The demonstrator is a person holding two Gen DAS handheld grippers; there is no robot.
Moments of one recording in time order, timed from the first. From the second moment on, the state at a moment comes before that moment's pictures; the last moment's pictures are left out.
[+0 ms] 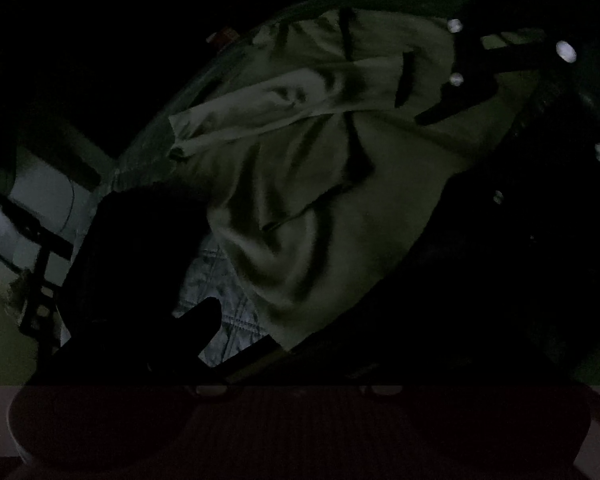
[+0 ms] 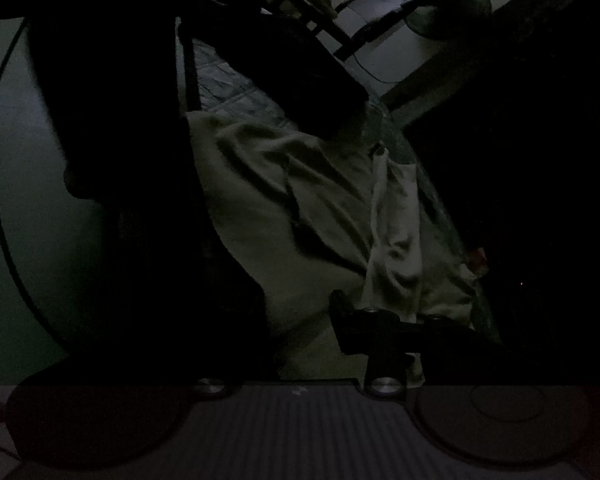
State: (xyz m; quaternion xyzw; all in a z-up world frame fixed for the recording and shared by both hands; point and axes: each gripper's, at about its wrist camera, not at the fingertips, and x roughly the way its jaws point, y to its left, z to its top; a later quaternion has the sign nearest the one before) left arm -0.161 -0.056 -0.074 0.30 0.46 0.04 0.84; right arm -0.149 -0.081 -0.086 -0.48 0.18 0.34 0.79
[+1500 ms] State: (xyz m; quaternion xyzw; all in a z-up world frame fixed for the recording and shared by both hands) left arm -0.135 -0.042 -0.110 0.40 0.51 -0.04 0.76; right arm -0.117 -0.142 -0.029 -0.41 0.26 0.42 0.77
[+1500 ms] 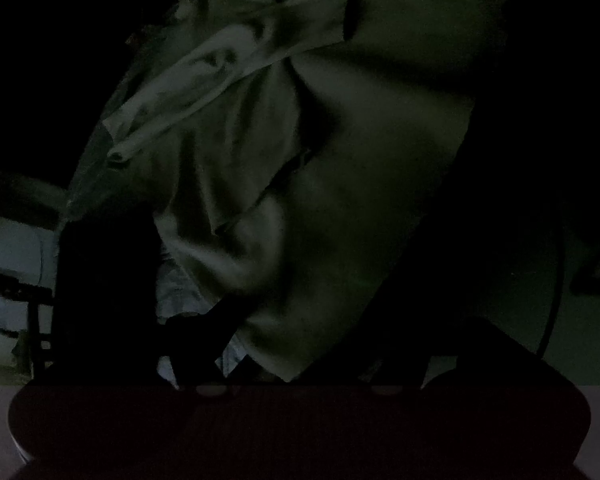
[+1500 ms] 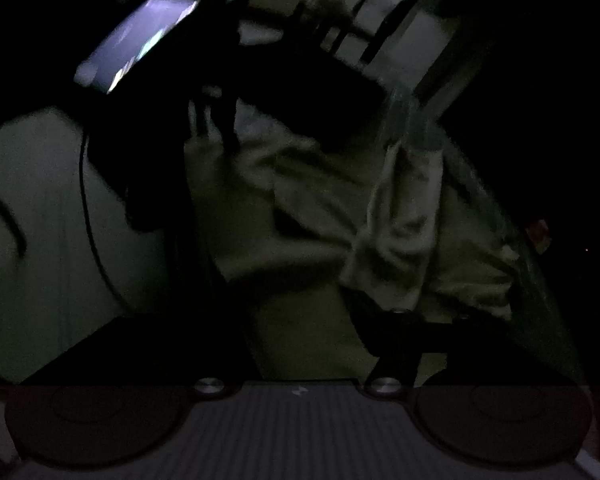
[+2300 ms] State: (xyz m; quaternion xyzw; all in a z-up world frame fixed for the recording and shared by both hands) left arm -0.154 -0.040 -0.104 0.45 0.48 -0.09 0.74; right arm -0.112 -0.186 -0.038 -0.49 0.29 0.38 0.73
